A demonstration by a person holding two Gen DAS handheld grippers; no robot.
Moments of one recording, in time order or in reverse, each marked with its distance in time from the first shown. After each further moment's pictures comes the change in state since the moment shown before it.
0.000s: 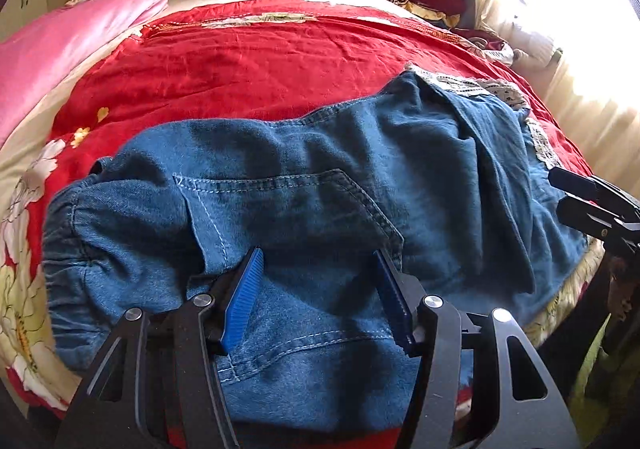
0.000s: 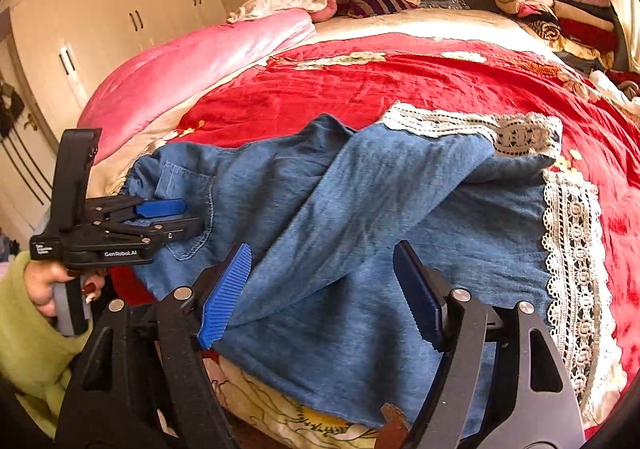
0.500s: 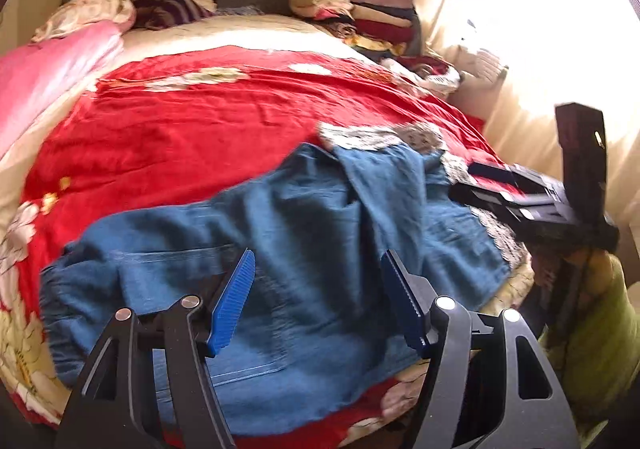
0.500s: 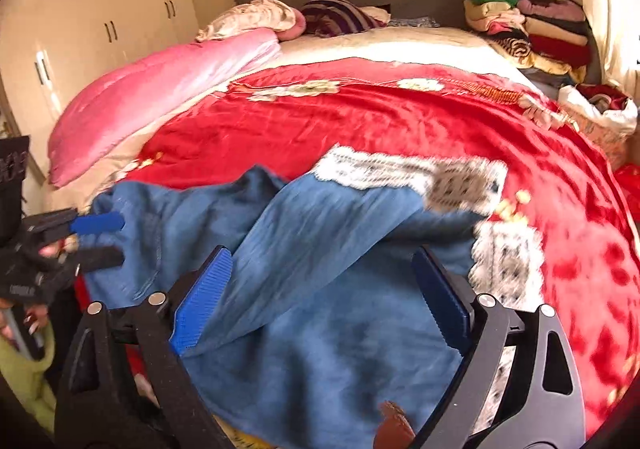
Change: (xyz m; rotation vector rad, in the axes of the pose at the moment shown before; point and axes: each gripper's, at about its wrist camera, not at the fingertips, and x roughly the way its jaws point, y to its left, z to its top) left arm -0.045 -0.054 0.027 0.073 -0.108 -0.182; right arm -0.012 -0.033 0.040 -0.009 -0.051 -0.135
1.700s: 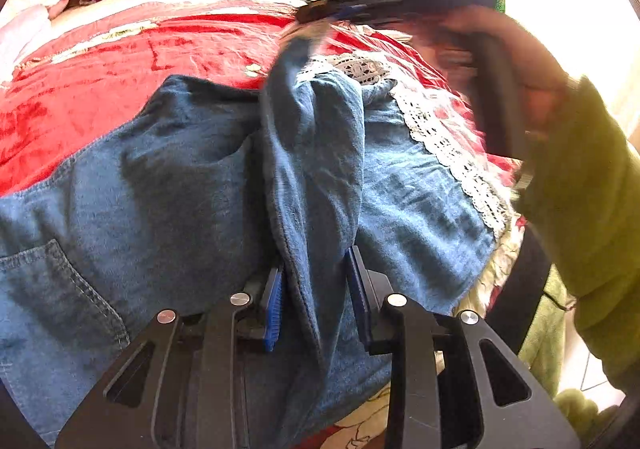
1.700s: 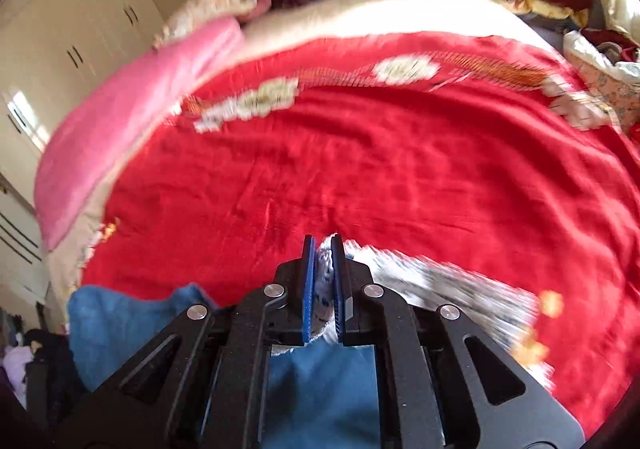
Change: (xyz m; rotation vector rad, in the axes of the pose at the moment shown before) left arm 0.084 -0.047 -0.013 0.079 0.140 -0.144; right arm 0.076 -0.078 0.097 0.188 0.114 0.054
